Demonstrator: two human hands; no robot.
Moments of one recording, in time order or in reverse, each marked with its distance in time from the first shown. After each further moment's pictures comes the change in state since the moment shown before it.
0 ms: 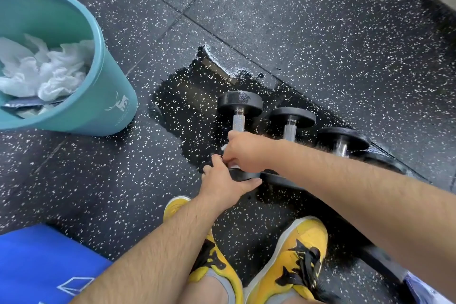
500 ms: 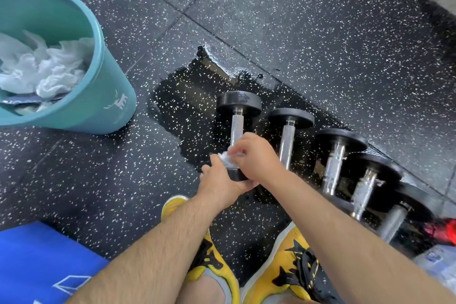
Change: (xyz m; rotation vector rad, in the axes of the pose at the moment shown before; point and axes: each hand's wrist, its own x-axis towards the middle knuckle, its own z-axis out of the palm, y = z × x) left_hand -0.001 0.003 0.000 0.033 0.021 0.004; right_hand -0.018 -0.029 0.030 0.857 0.532 0.633
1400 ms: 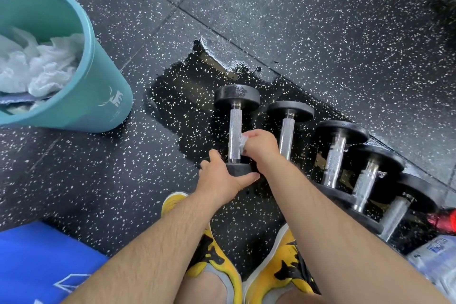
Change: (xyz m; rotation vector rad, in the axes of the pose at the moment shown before) left_hand 0.003 -0.003 0.003 -0.047 0.016 0.035; right_hand 0.014 -0.001 0.003 0.757 0.128 0.738
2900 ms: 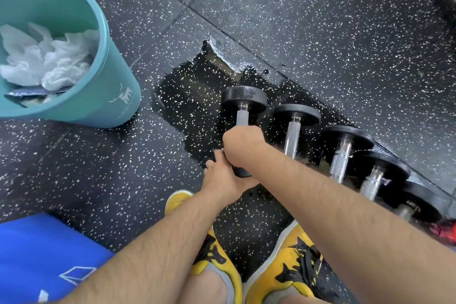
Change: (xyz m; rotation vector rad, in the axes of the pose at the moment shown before) left_hand -0.006 0.003 -0.005 -0.013 -0.021 0.006; right_hand -0.028 -0.042 0.033 -1.702 -0.124 -0.702
